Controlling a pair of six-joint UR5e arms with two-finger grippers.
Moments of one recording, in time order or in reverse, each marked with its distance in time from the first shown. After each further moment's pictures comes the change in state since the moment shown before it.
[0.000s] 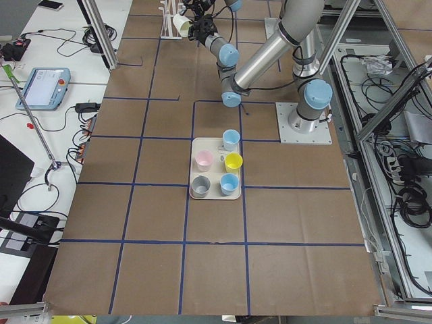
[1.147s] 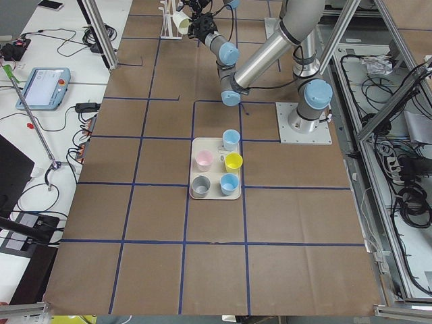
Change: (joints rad) left arm -0.001 0.006 0.011 -0.005 0.002 -0.003; right arm 0.003 0.008 -0.049 -0.002 0.009 0.043
